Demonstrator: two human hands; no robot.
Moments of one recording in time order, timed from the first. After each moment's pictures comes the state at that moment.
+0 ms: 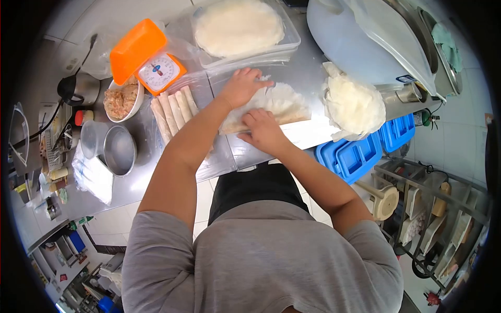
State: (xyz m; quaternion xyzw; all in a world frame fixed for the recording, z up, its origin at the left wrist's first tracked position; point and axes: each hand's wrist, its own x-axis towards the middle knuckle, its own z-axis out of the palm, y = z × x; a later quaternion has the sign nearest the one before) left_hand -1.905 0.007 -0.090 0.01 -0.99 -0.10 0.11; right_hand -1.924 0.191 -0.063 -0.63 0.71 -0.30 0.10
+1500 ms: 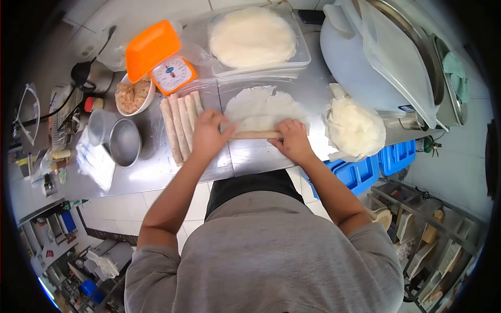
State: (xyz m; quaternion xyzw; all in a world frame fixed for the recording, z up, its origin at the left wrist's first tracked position) left_hand -1.791 0.057 -0.011 0.32 -0.89 -0.23 0.21; right_hand -1.993 0.231 -0.055 -0.61 0.75 -0.21 0.14
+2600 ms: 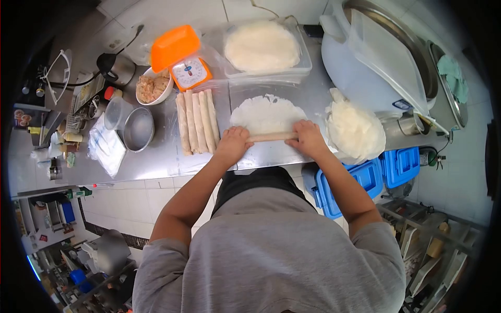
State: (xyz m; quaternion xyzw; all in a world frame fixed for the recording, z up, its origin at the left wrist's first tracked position) left_hand -1.780 0.117 -0.064 0.28 -0.95 -0.16 -0.01; right_hand -2.024 0.259 -0.037 -0.61 0.77 -0.15 0.15
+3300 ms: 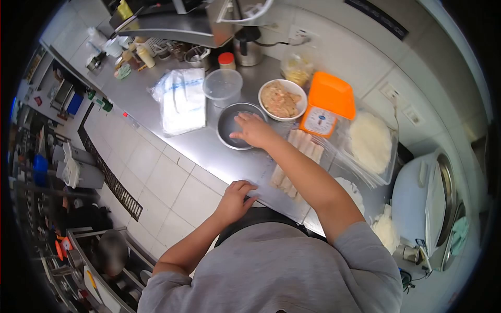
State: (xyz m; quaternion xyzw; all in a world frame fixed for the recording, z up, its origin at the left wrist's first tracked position) left_hand -1.539 0.125 0.016 0.53 -0.76 -0.30 0.23; right_hand -1.657 -0.092 -0.006 -0.90 0.39 -0.13 0.17
